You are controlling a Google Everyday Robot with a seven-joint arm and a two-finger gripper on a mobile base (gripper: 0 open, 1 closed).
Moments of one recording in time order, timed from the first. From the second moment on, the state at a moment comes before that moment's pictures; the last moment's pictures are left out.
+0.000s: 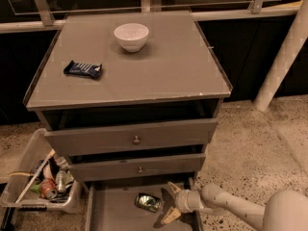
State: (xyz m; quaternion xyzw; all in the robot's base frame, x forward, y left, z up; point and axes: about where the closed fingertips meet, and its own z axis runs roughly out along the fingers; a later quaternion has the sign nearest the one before) arm 0.507 -0.079 0.195 -0.55 0.71 0.26 0.35
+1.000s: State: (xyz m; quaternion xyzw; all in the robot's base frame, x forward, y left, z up) arm 0.523 -0.059 0.152 -0.54 0.74 0.23 0.33
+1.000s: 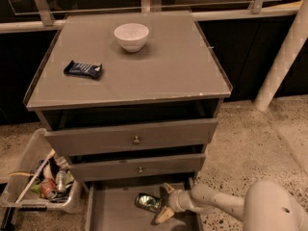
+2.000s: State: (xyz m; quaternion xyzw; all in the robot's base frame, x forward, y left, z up) arm 0.513 -0.016 0.144 -0.55 0.72 0.27 0.33
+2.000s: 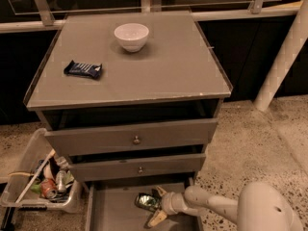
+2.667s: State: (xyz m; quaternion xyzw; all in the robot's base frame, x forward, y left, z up) arm 0.514 -0.019 0.130 -0.55 0.72 0.27 0.32
